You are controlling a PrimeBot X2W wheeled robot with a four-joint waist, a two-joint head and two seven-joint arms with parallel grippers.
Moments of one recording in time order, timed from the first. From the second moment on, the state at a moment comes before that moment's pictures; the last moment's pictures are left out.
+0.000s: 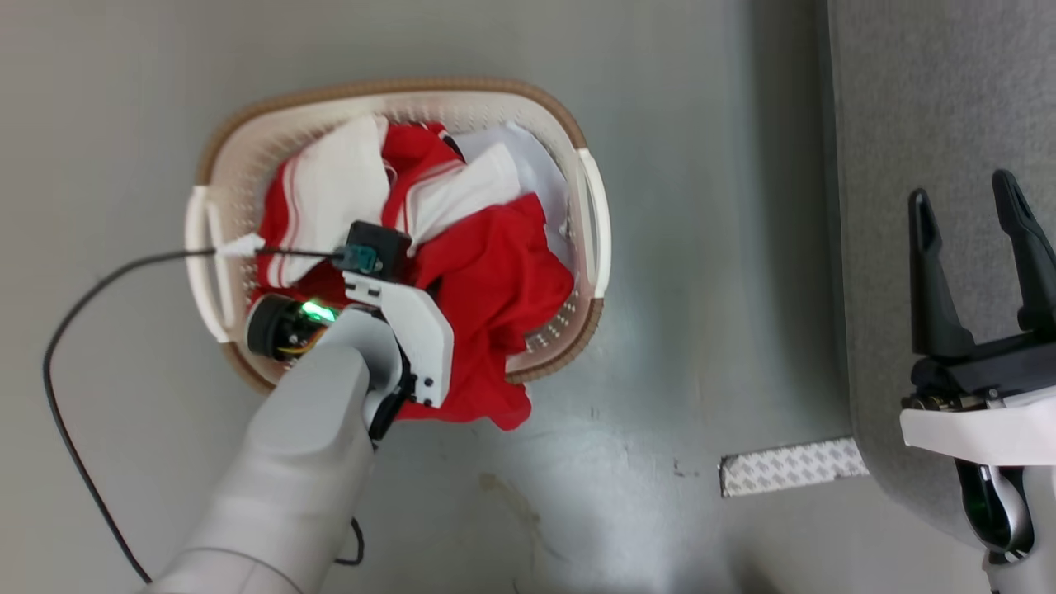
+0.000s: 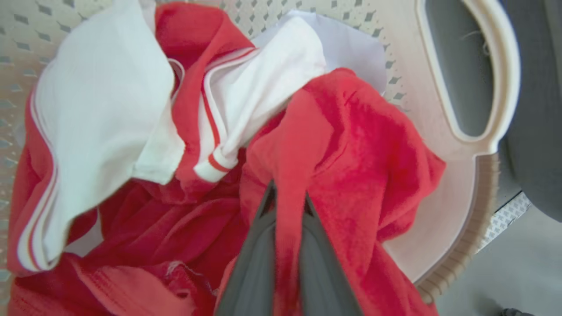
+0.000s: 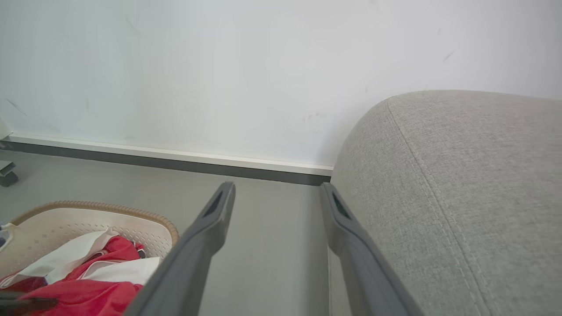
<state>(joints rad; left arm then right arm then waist) -0.96 0.05 -0.46 1.12 -0.26 -0.10 0.02 -0.39 -0.19 0.09 0.02 0.29 0.13 -0.26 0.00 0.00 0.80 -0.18</state>
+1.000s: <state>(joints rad) -0.44 0.14 -0.46 0.42 -0.43 0.02 -0.12 -0.04 -0.17 0.04 0.10 0.27 0.13 -0.26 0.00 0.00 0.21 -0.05</state>
